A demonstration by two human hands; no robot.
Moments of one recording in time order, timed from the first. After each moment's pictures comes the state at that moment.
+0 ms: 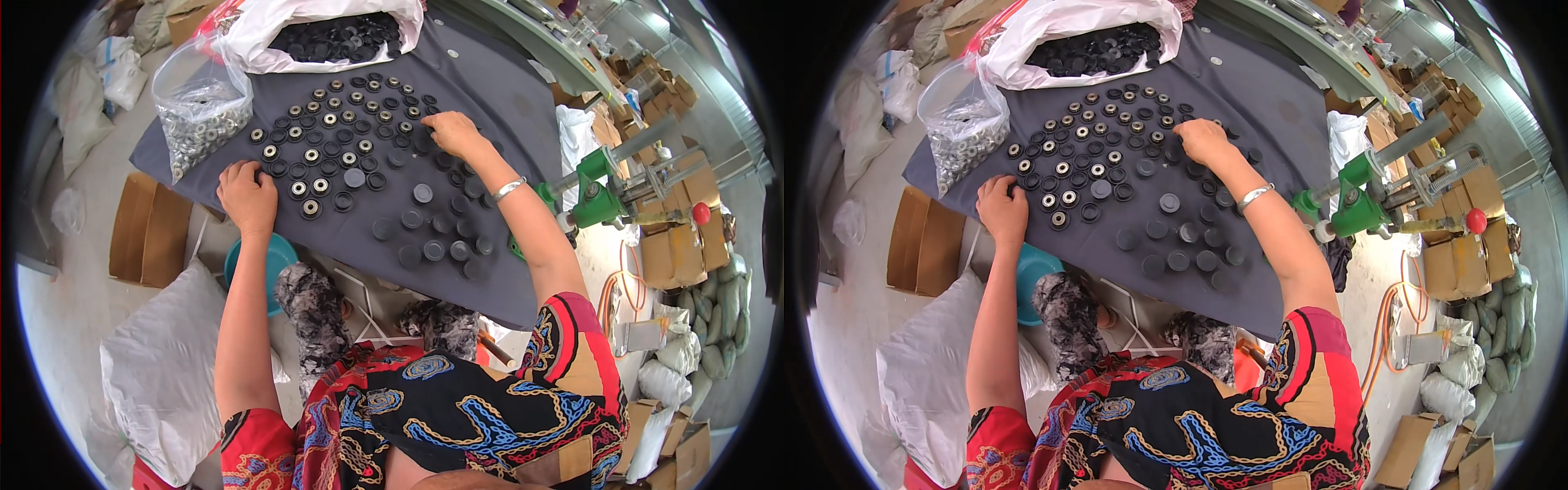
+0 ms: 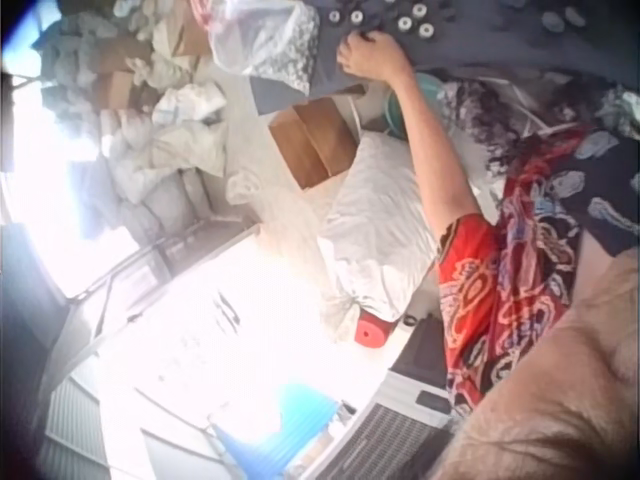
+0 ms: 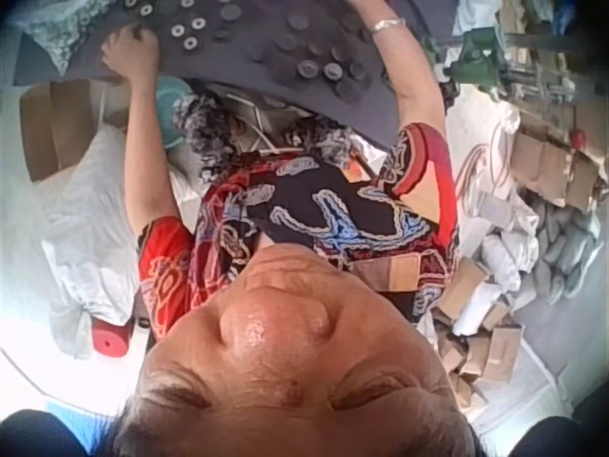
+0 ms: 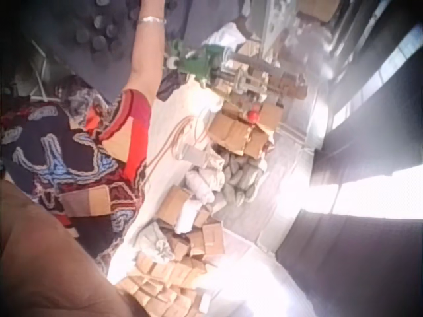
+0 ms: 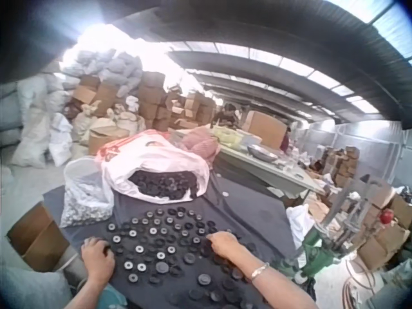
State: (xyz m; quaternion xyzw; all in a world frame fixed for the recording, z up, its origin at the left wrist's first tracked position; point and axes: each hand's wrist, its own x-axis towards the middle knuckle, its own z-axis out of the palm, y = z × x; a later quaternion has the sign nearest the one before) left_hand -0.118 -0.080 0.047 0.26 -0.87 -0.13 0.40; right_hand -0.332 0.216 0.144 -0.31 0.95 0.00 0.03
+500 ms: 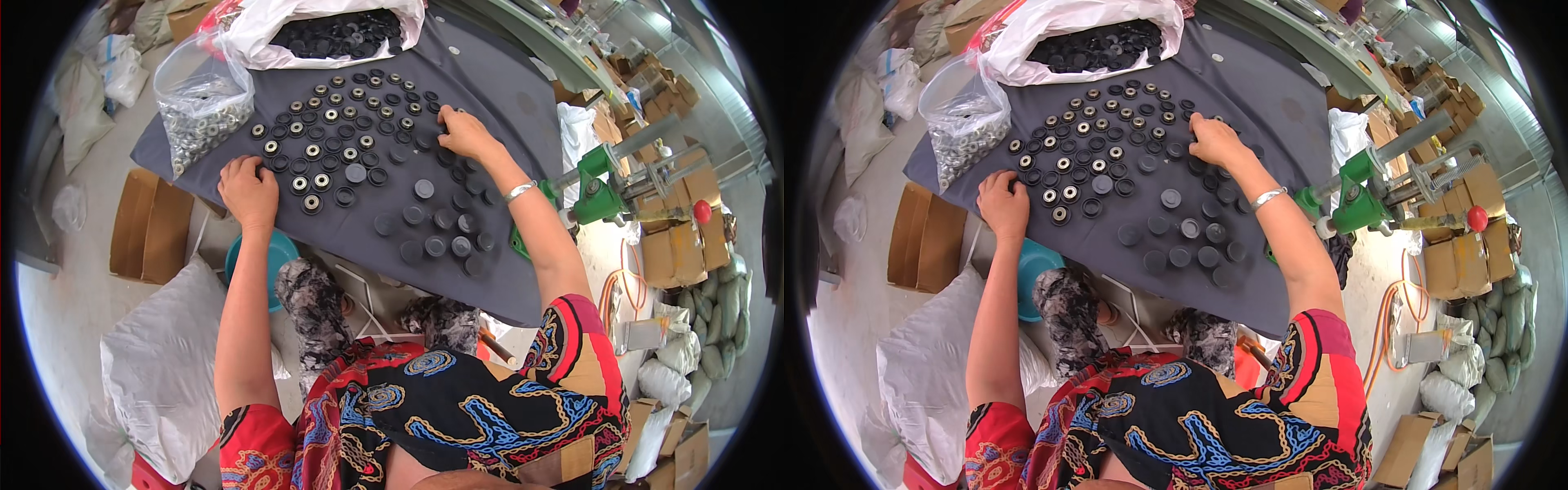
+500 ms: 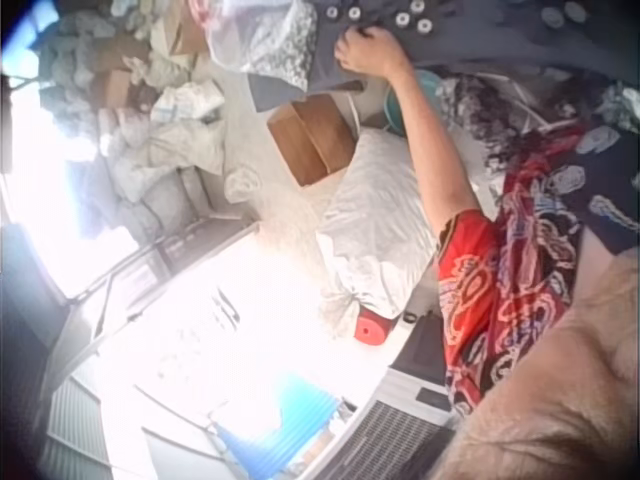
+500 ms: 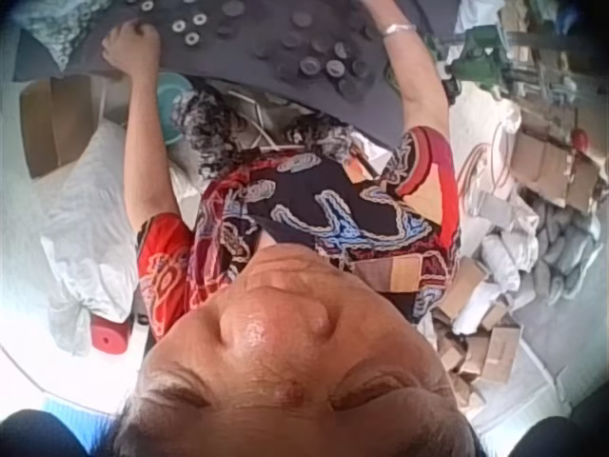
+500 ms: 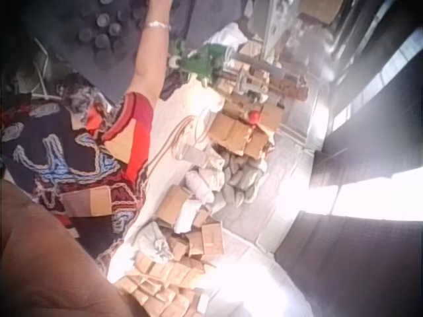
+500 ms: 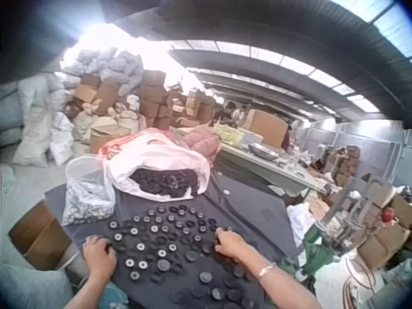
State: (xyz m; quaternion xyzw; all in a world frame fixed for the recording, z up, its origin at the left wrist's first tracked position) left_hand -0.119 -0.078 0.049 0.26 -0.87 -0.15 0.40; right_hand -0.335 0.239 0.144 -0.31 0.95 -0.05 0.04
